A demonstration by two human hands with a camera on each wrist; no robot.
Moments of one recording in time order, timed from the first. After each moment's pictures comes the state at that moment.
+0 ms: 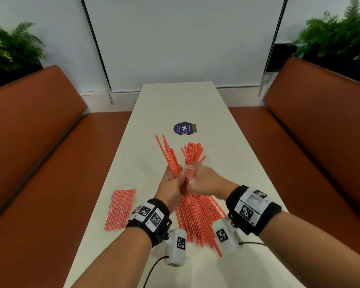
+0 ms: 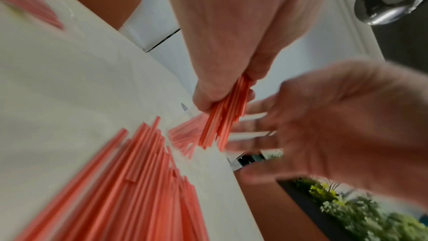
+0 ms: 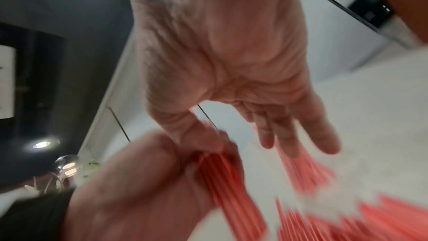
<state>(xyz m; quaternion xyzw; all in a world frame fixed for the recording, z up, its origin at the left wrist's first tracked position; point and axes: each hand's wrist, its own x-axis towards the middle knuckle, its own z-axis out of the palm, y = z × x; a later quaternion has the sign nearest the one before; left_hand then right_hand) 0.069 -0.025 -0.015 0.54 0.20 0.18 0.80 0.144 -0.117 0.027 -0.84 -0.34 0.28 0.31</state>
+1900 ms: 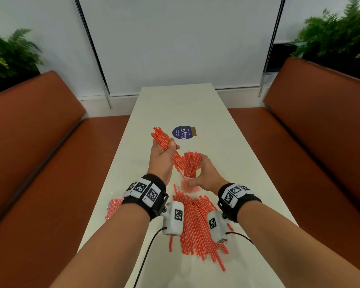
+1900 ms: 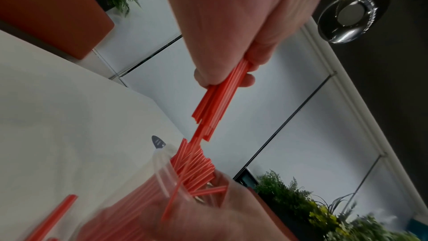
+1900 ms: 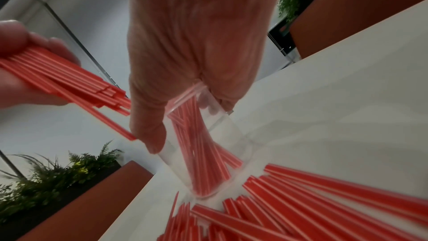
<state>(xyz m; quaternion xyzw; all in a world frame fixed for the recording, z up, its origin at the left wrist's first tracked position) 0.118 0.014 0.035 0.57 0.18 0.31 0.74 0.217 -0.090 -0.043 -0.78 -0.32 0.18 0.51</state>
